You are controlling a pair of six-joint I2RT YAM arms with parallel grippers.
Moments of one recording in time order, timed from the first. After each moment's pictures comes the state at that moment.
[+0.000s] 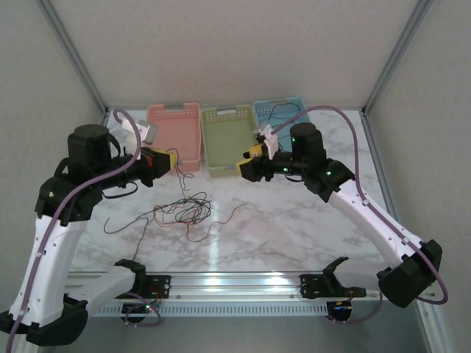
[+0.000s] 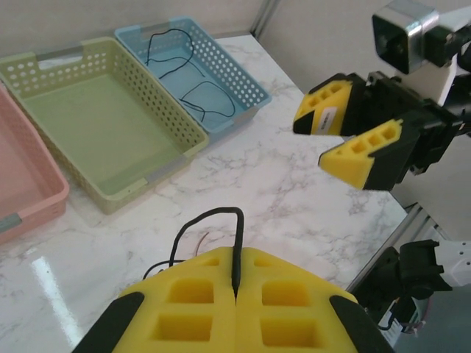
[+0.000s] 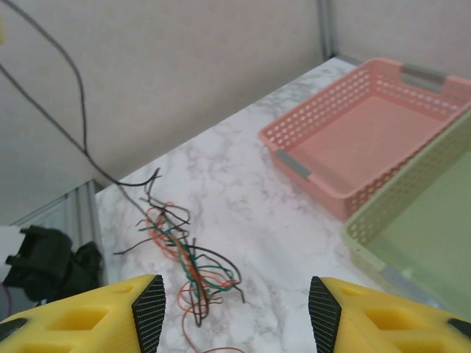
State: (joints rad) left arm -0.32 0.99 1.49 -0.99 0.52 -0.16; right arm 0.62 1.24 1.19 -0.37 -0.61 0.04
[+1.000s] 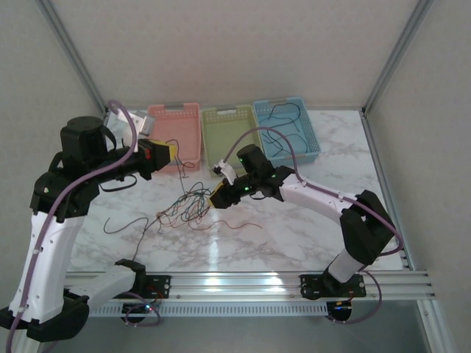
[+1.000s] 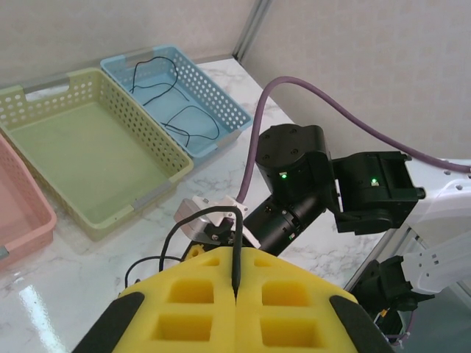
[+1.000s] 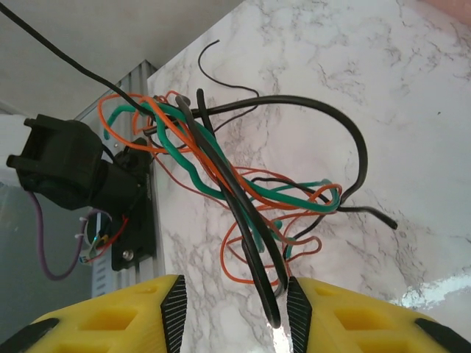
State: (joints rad) left arm -0.32 1.03 1.58 -0.98 0.55 -0.18; right arm 0.81 1.62 1.14 -0.25 -0.74 0.06
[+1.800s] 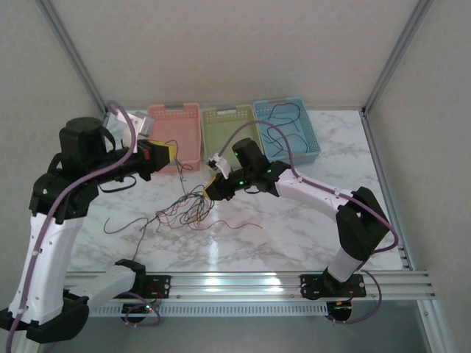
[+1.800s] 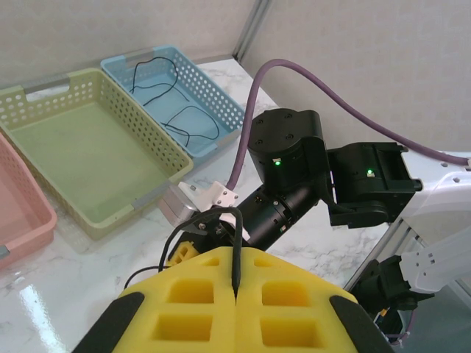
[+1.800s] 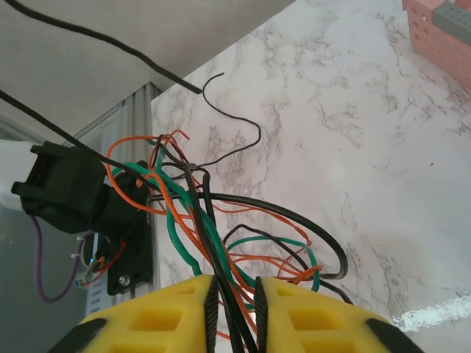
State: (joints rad) left arm -0.32 1.02 1.58 -0.99 0.55 -0.18; right arm 0.82 1.67 1.22 -0.24 -0.74 0.06
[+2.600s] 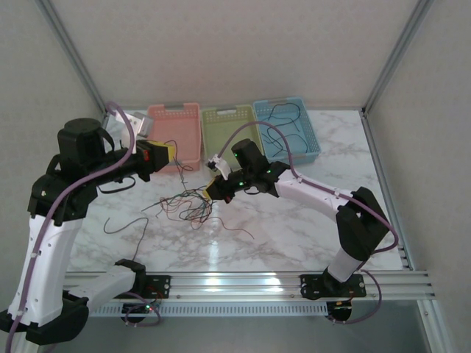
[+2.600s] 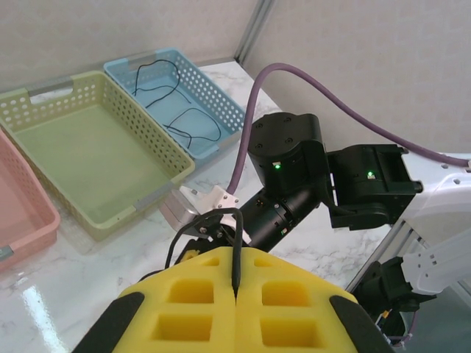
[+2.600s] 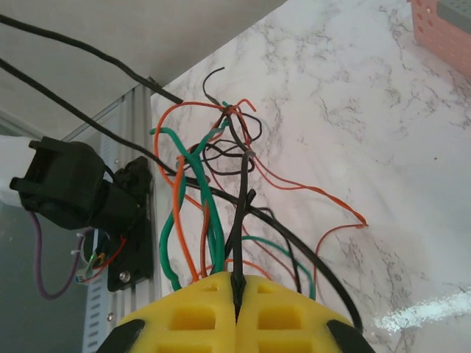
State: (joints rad) left arm -0.32 1.01 1.58 -0.99 0.54 -0.18; right arm 0.82 1.66 1.22 -0.25 -0.72 0.06
